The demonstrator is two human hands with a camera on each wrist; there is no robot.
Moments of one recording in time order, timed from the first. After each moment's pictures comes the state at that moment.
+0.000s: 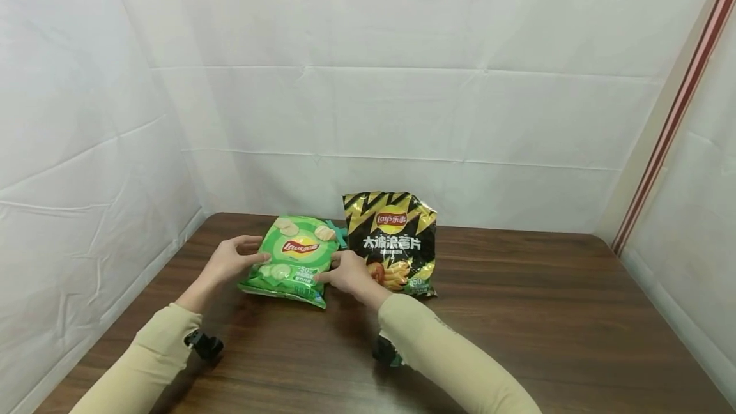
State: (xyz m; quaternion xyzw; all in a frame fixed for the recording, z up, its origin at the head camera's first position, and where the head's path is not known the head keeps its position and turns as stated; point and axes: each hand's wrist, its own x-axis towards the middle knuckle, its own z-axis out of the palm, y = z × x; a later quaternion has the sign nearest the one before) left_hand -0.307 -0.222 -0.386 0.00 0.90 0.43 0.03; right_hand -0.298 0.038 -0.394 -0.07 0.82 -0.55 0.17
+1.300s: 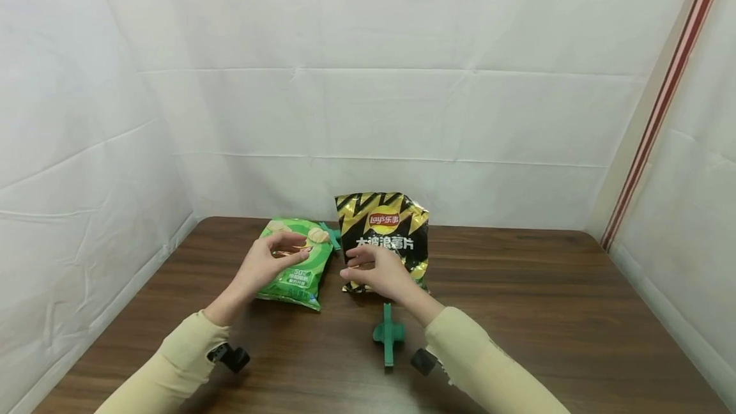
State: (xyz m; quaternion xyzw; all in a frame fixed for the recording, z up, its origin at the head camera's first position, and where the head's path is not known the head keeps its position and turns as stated) left_hand -0.289 -0.137 -0.369 0.14 0.84 0.52 -0.03; right_hand -0.267 0.116 -0.362 -0.16 0.83 -0.52 0.10
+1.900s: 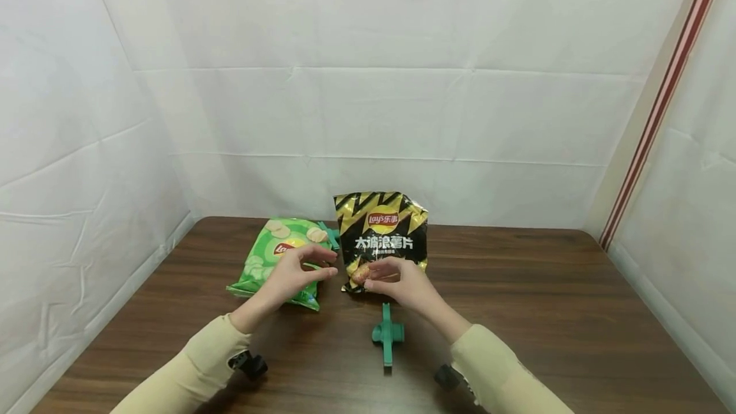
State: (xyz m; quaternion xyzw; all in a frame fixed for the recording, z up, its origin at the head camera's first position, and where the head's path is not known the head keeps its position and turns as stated) left_hand -0.282 -0.095 -0.385 0.18 0.85 0.50 0.00; right_hand -0.258 0.153 -0.389 -0.15 0.84 -0.51 0.08
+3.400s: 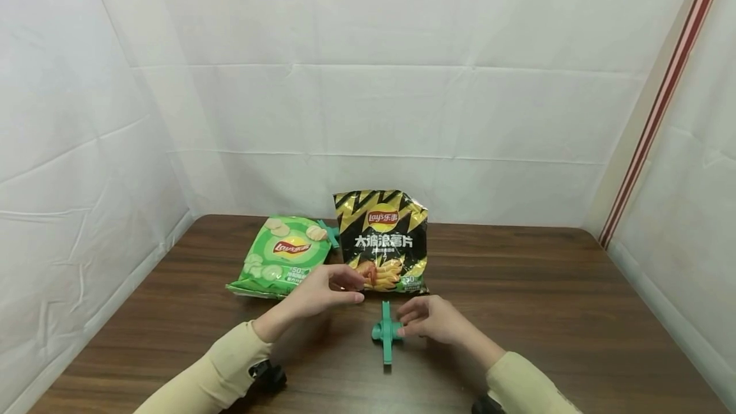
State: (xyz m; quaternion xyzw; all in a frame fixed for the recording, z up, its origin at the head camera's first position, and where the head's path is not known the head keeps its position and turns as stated) left_hand -0.272 -0.061 -0.400 0.26 0.84 0.47 0.11; right_hand -0.236 0.207 -0.430 -0.17 0.84 -0.47 0.21
